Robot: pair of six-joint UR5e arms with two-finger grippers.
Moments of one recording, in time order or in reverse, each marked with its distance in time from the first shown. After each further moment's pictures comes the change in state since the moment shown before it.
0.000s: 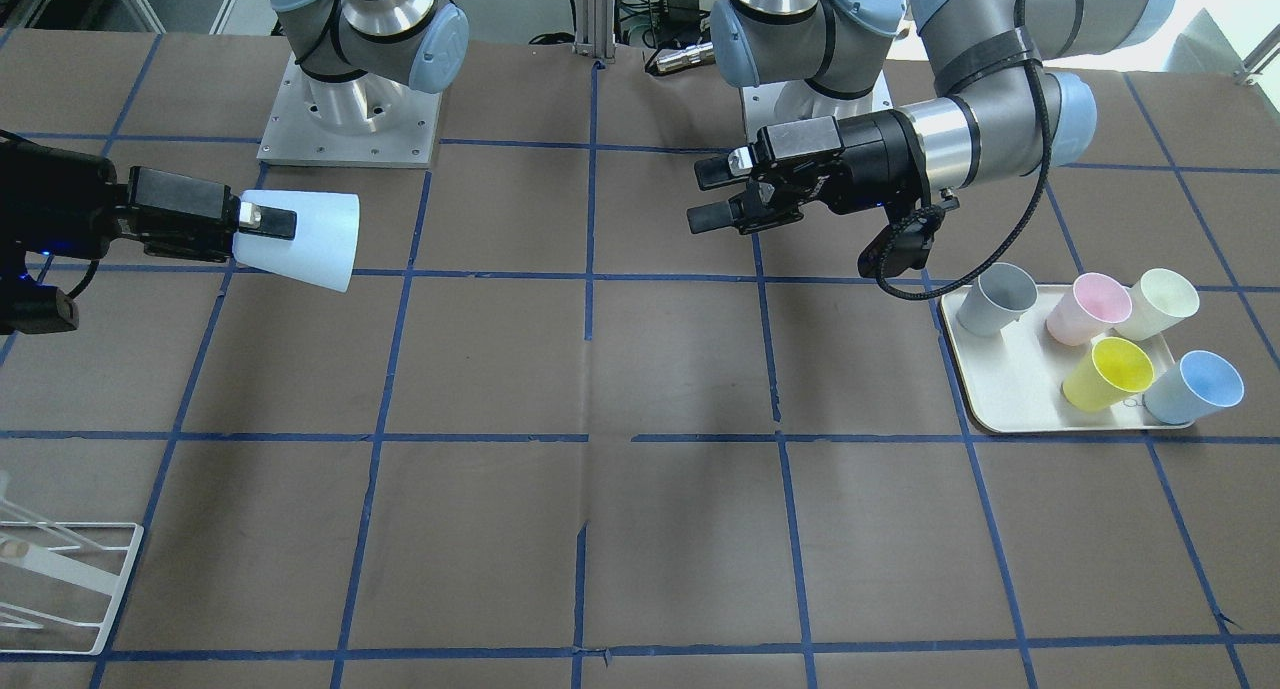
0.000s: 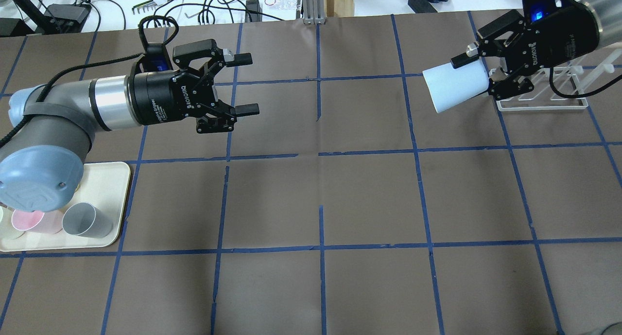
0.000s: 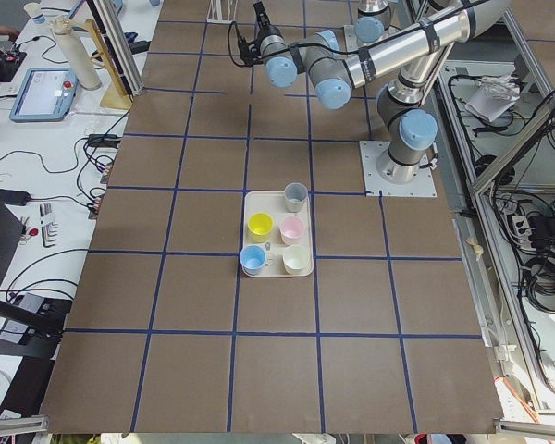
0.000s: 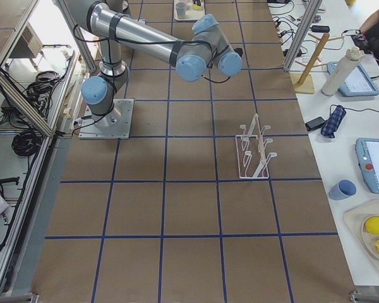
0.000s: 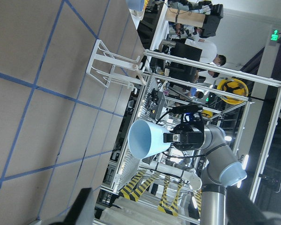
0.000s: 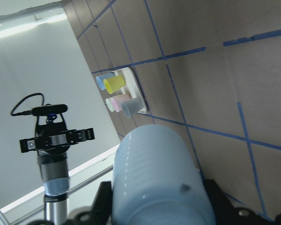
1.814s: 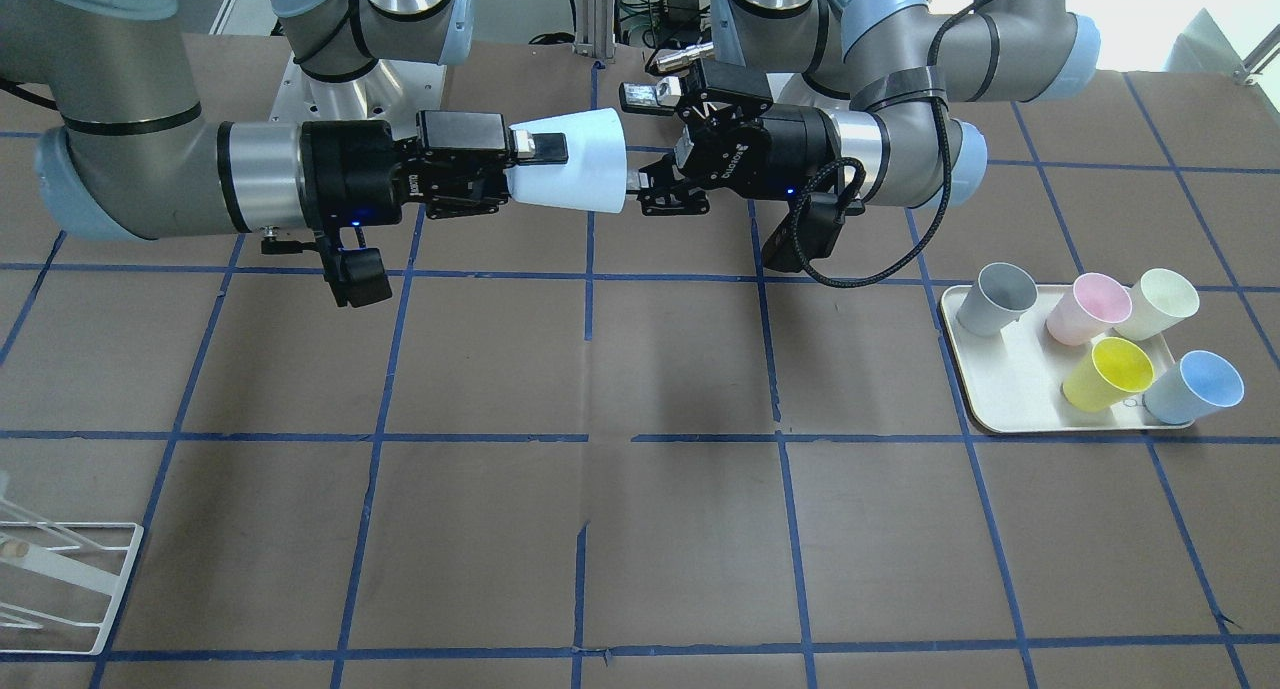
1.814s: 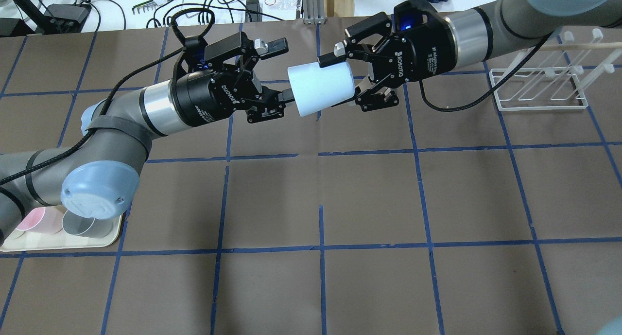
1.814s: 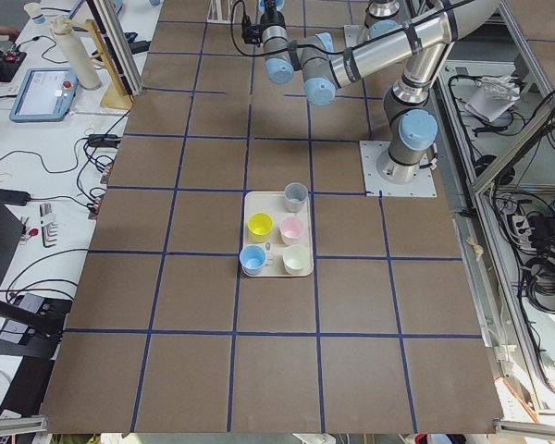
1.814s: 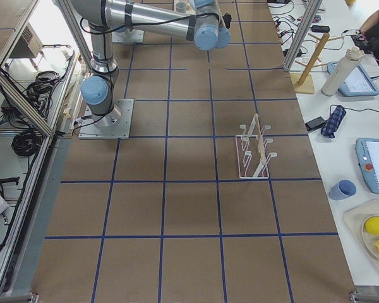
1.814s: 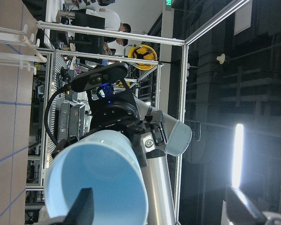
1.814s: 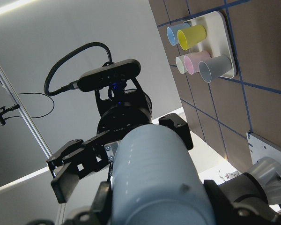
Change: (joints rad) left arm -0.151 -0.075 -0.026 0.117 -0.293 0.184; right arm 0.357 0.006 0.022 0.178 0.349 -0.145
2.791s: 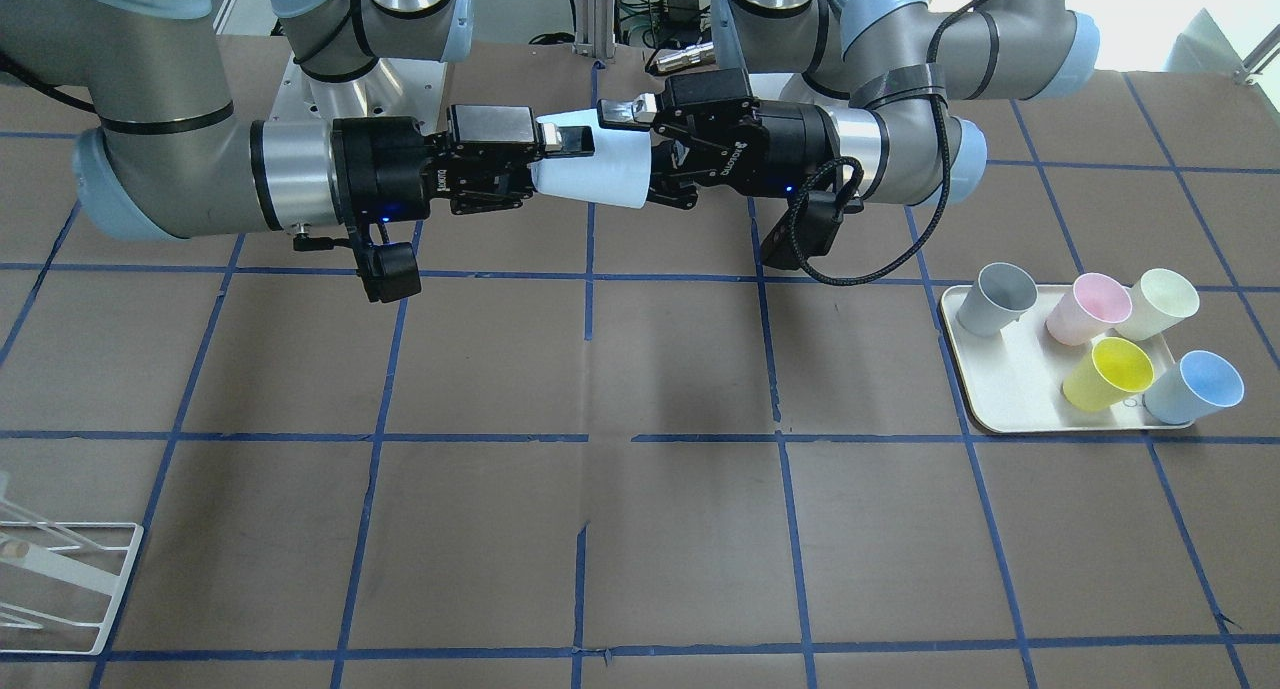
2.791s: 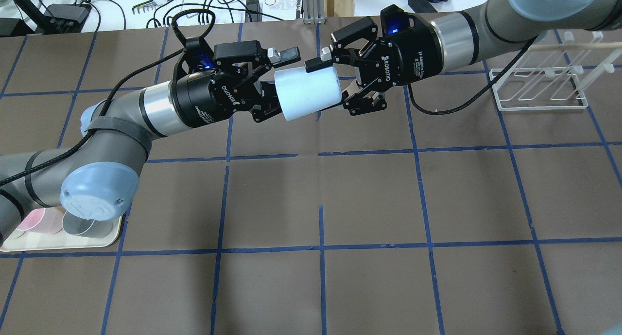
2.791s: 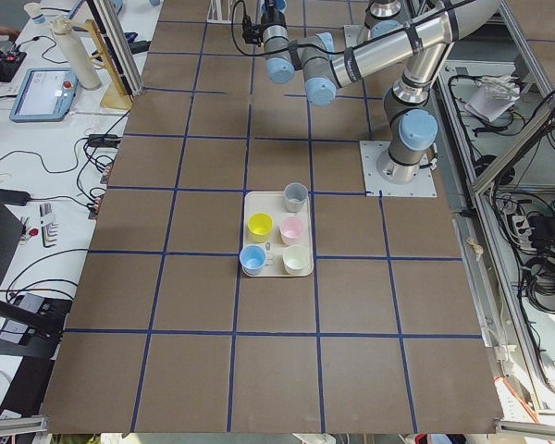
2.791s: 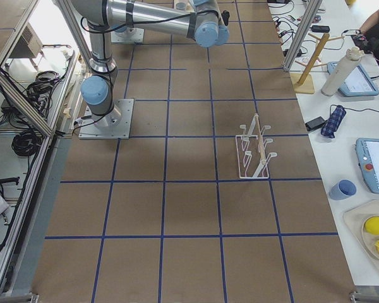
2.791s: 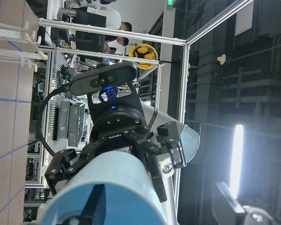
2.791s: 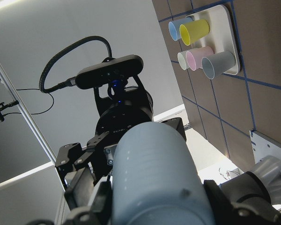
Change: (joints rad) left arm 0.000 0.009 -0.003 -0.001 0.004 -0.018; right arm 0.020 0.002 0.002 -0.003 0.012 0.000
